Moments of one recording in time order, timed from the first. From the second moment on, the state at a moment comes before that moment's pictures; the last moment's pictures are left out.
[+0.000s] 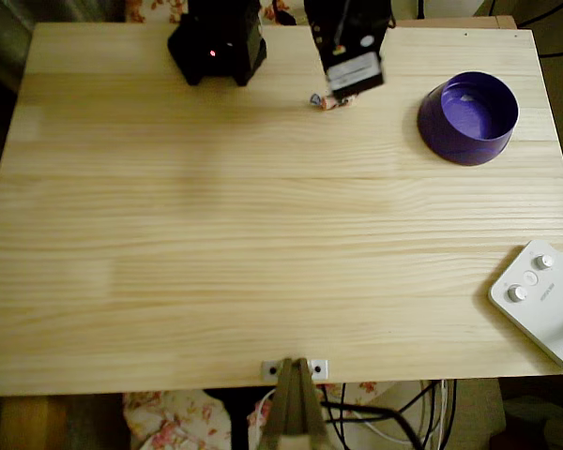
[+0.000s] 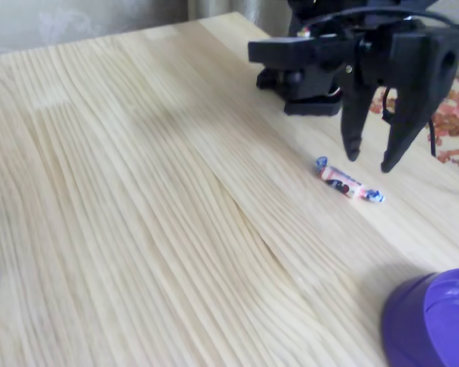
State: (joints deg) arm -70.6 138.2 144.8 57.8 66.4
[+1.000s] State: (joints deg) arm -72.7 111.6 134.6 62.2 17.7
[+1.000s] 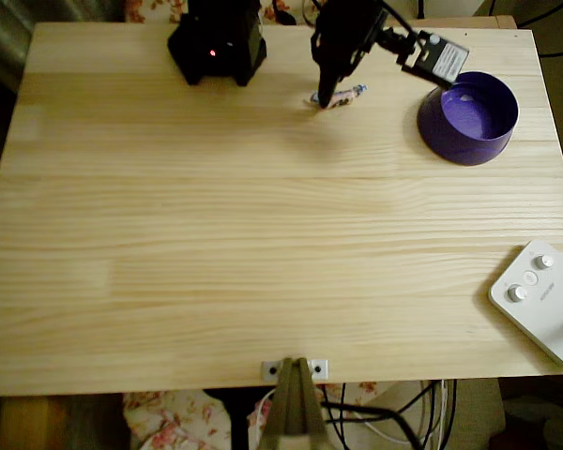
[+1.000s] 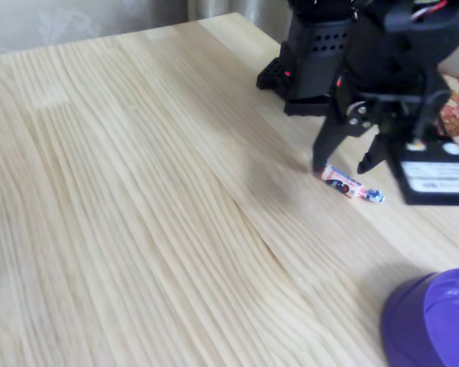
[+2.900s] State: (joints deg) arm -71.3 104.3 131.0 58.5 -3.1
